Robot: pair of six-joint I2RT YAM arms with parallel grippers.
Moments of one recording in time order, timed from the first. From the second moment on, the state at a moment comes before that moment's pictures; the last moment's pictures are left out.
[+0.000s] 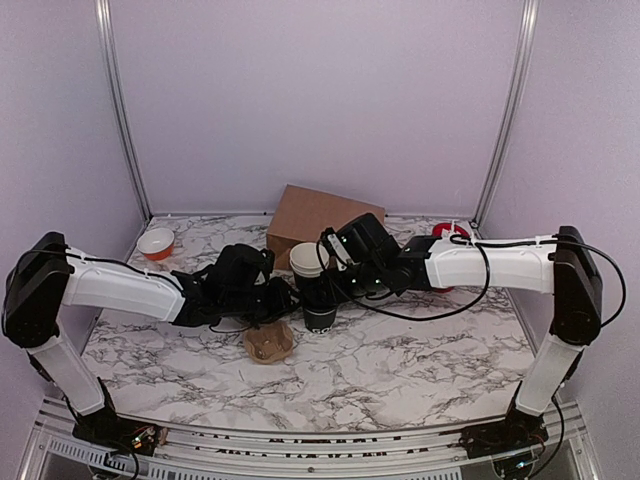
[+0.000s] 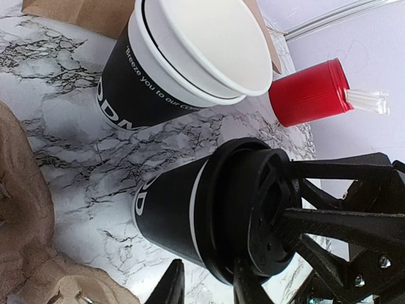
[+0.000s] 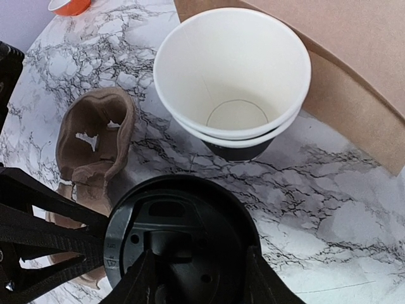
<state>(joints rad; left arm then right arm) -0.90 1.67 0.91 0.16 0.04 -0.99 0.90 1.76 1.28 -0.33 0.08 0.40</state>
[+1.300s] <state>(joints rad) -0.97 1.57 0.96 -0.06 -0.10 -0.93 0.90 1.75 1.30 -0.37 0.07 0.39</state>
